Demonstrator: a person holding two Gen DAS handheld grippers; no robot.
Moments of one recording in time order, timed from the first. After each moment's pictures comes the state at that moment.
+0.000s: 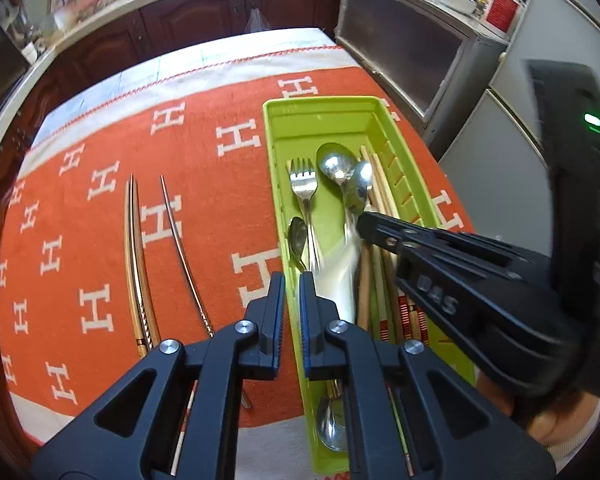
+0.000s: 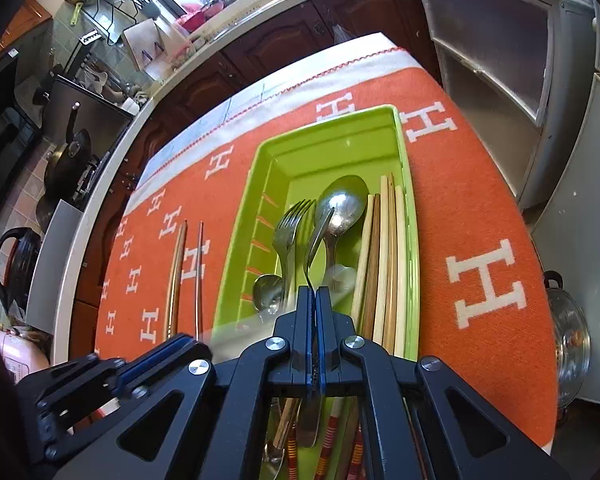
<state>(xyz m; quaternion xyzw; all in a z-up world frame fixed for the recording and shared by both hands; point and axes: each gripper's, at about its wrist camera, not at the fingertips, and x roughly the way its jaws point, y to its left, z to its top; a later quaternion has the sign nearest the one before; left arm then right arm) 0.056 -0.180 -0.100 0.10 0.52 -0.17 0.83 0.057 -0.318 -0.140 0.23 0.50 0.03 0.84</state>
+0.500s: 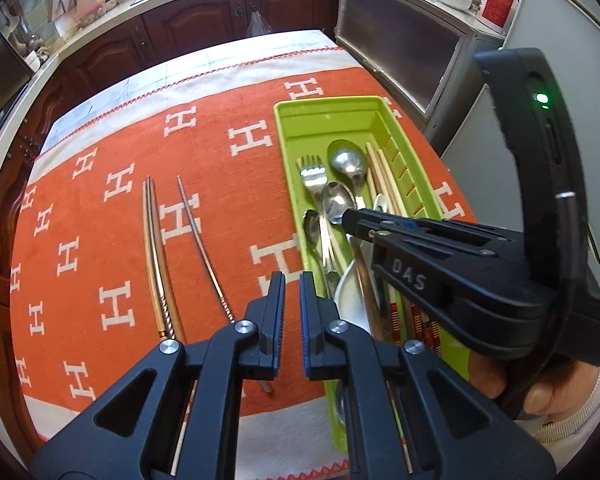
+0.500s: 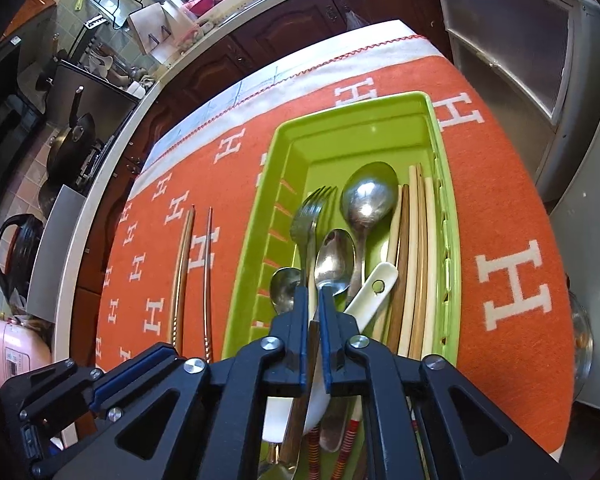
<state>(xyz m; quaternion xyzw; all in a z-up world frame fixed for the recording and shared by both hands) 0.049 -0.164 -0.088 0.11 0.52 -0.16 0.83 0.081 -0.289 -0.147 0.22 0.51 0.05 0.83</state>
